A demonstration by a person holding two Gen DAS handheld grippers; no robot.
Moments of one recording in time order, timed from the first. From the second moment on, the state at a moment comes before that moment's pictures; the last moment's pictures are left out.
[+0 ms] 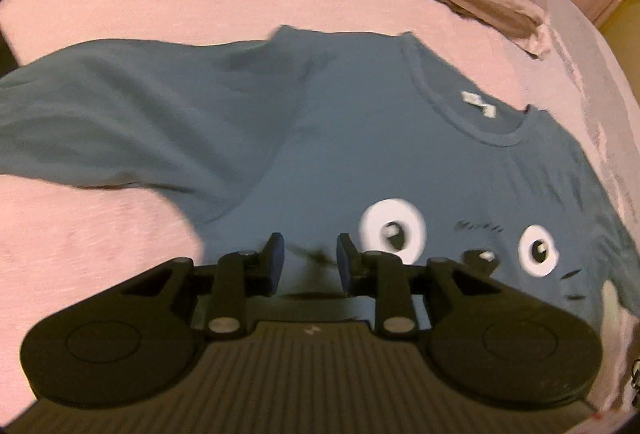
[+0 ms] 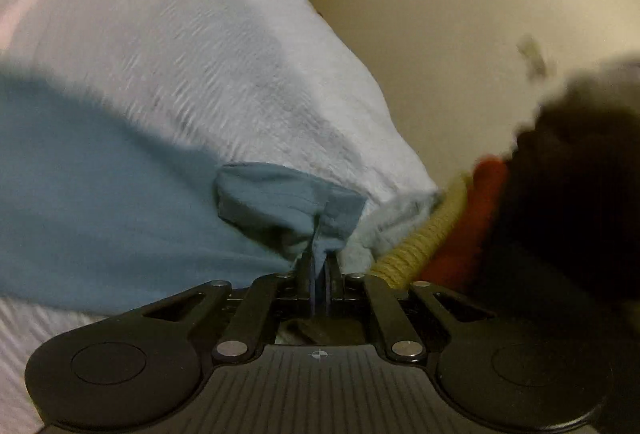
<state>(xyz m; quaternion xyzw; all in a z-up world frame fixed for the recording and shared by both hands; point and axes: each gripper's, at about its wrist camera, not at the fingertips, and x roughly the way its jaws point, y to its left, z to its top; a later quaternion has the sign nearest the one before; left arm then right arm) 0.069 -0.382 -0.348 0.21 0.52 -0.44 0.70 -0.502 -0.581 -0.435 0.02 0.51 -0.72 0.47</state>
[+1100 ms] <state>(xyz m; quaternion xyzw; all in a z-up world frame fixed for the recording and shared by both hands) 0.246 -0.263 -0.354 0.16 0.45 -0.29 0.83 -0.471 -0.542 -0.321 0.25 0.32 -0.72 0.57</state>
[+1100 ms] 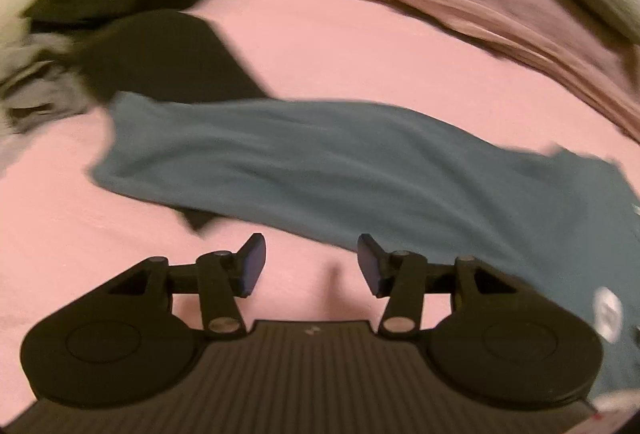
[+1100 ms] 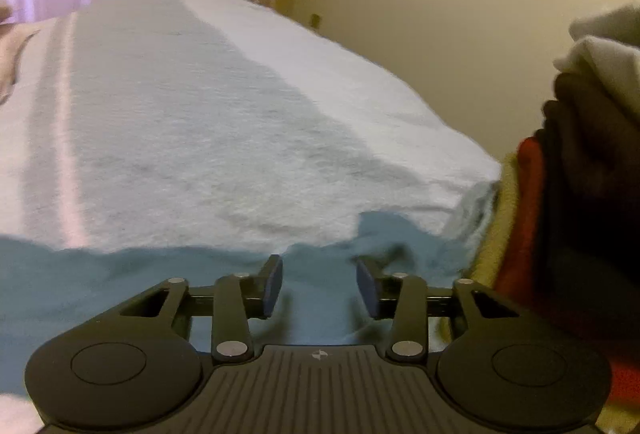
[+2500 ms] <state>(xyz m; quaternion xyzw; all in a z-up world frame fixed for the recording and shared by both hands) -0.046 -0.145 -0.382 0.34 0.44 -0.55 0.63 -0.369 -0.244 -0.394 0.30 0.48 -0.40 0.72</state>
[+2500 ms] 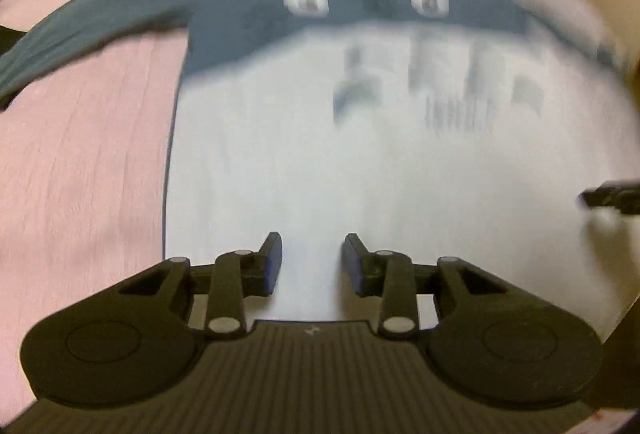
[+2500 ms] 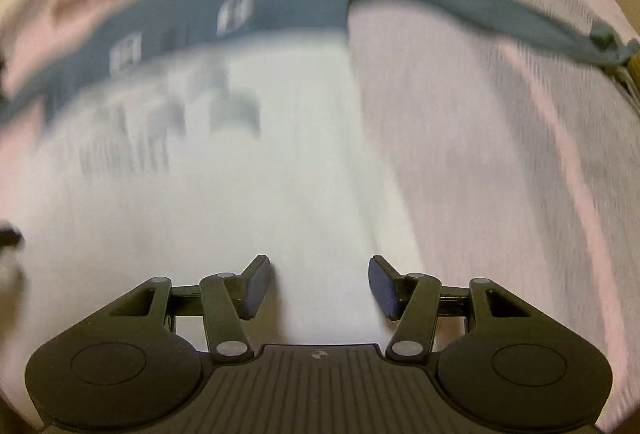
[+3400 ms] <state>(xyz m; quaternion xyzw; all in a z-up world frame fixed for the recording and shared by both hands) -0.212 0.028 -0.112 0.30 0.42 -0.46 0.73 -0.430 -0.094 -0.129 0.31 0.44 -0.33 0.78</state>
